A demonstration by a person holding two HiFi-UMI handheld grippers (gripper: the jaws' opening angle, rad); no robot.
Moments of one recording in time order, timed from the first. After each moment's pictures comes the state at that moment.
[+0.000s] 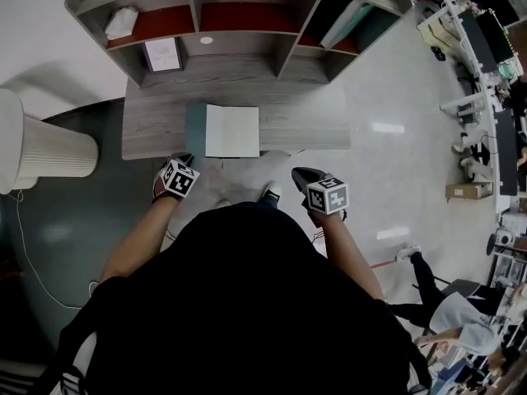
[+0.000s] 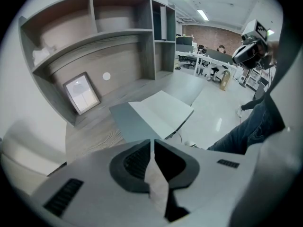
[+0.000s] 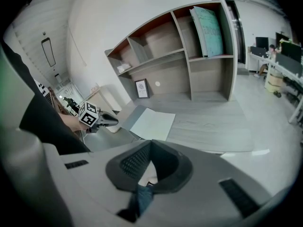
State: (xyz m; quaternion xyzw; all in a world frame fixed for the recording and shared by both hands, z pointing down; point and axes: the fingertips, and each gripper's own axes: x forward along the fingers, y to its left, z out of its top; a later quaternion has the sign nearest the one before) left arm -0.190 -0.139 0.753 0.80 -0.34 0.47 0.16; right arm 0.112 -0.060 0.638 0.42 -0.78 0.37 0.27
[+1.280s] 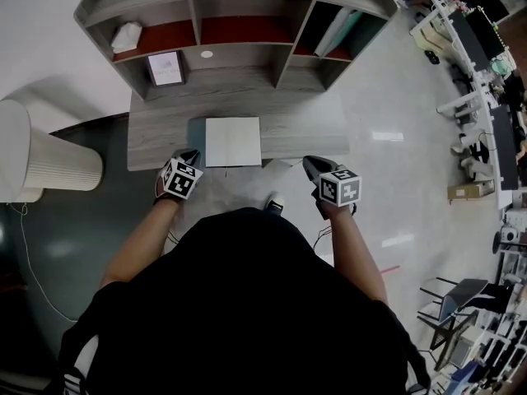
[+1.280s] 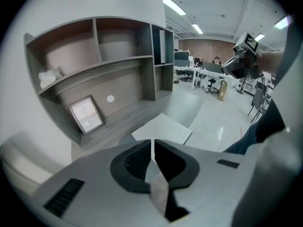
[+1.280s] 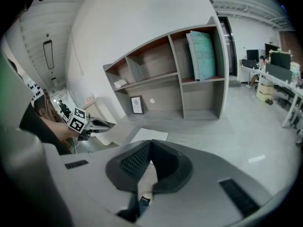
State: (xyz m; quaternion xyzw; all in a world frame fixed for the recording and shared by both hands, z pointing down) left arm -0.172 -0.168 0.675 0.84 -0.35 0.41 0.12; right arm 0.134 -0.098 0.583 0.48 -0.78 0.32 0.23
